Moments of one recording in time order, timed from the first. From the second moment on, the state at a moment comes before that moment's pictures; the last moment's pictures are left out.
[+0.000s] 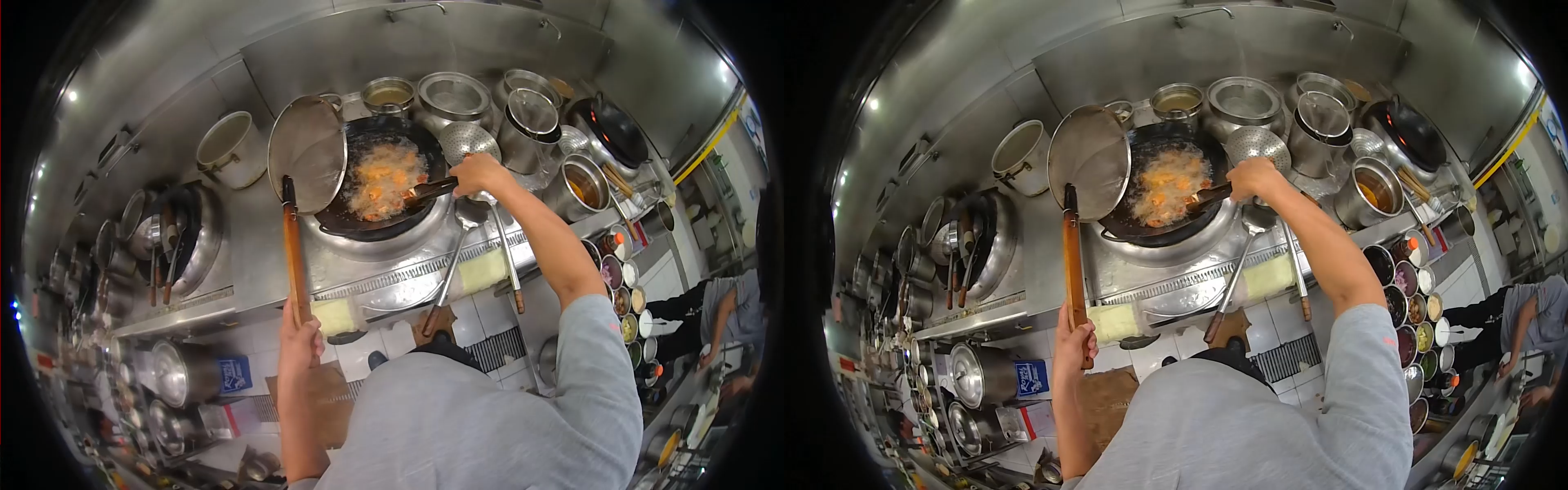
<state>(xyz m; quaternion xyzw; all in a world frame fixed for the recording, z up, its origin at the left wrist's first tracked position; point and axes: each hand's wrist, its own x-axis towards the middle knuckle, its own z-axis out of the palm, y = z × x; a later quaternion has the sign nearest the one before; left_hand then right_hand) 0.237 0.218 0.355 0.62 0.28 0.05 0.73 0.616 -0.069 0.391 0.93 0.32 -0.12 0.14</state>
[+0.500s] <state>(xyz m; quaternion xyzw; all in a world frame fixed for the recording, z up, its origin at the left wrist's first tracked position) 0.230 0.218 0.350 0.60 0.27 0.04 0.75 0.625 -0.144 0.442 0.96 0.26 -0.04 0.08</state>
